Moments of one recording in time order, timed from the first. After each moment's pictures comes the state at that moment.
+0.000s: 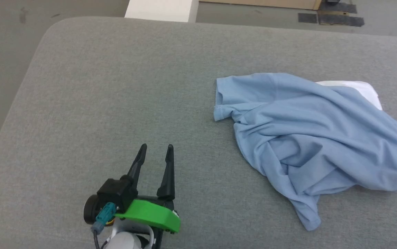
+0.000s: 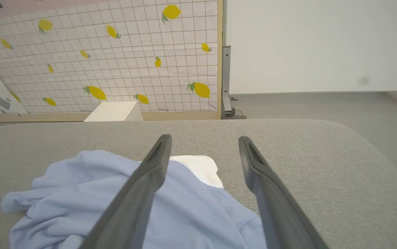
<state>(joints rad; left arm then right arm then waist) -0.08 0.05 -0.31 0.06 -0.32 0.05 -0.26 -0.21 -0.25 -0.33 -0.08 0.30 0.13 0.28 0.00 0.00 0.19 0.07</state>
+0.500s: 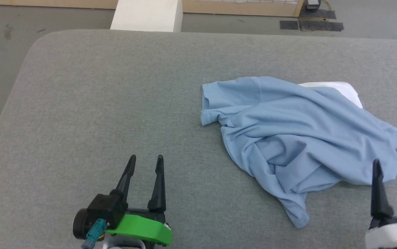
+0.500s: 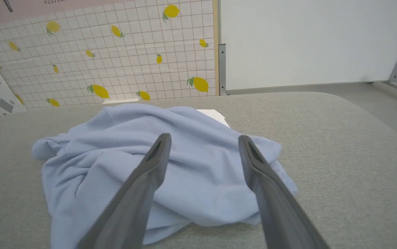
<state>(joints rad) 0.02 0.05 -0.26 -0.03 -0.27 0.05 -0.26 0.15 -0.05 -0.24 -0.16 0.17 0.13 -0.10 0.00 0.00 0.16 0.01</state>
